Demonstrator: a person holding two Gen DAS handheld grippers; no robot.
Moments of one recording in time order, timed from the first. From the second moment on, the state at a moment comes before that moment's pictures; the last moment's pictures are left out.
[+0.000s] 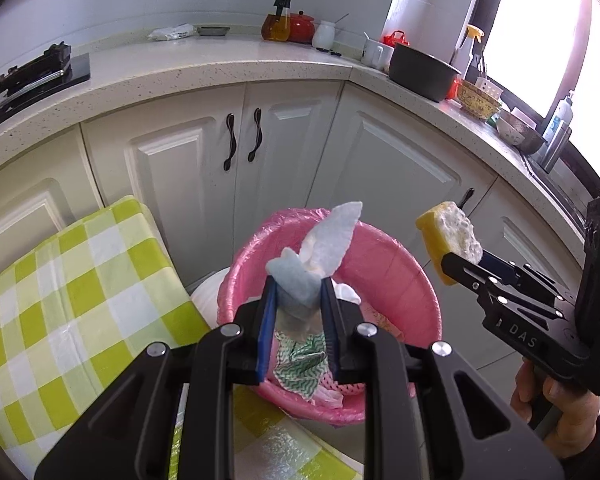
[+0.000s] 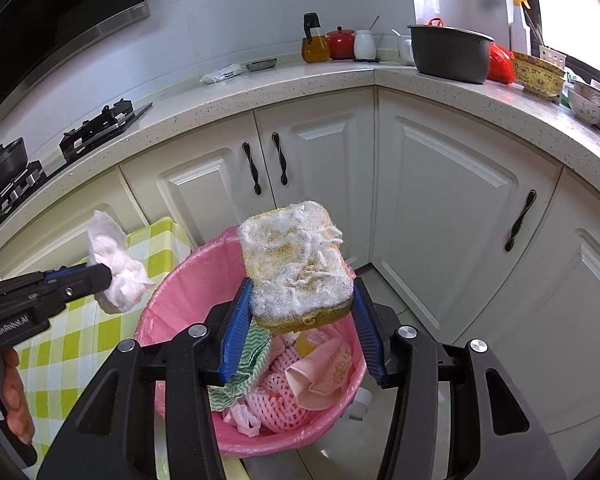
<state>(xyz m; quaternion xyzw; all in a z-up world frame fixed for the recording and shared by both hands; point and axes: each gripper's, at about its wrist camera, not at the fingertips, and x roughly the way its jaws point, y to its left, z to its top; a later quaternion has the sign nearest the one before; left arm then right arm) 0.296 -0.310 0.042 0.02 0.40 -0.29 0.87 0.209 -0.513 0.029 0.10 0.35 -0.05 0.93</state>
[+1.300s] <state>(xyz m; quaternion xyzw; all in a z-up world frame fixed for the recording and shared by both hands) 0.348 -0.343 0.017 -0.03 0.43 -0.30 0.85 0.253 -0.525 0.006 0.10 0.37 -0.05 0.92</state>
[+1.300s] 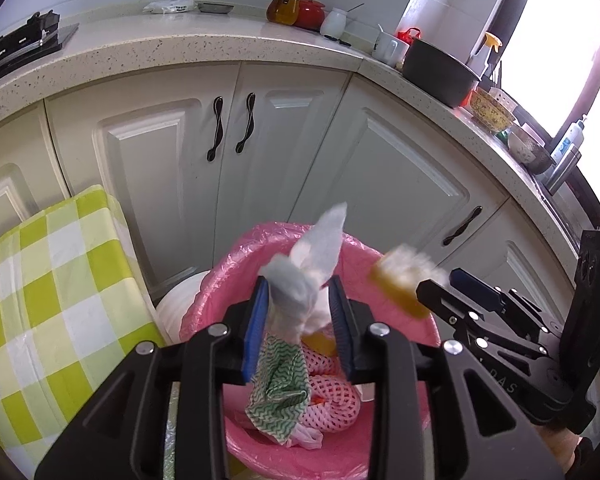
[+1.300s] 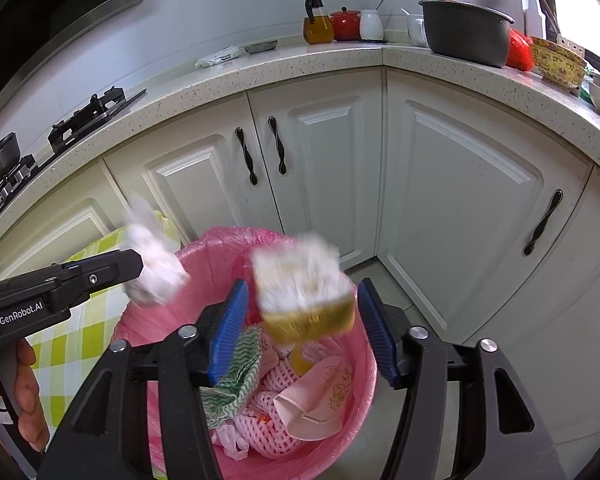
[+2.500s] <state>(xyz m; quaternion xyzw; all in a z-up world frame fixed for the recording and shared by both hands) 0.235 -0.275 0.021 0.01 0.39 -0.30 0.87 0.130 -0.493 0.011 0.09 0.32 -0.10 0.94</state>
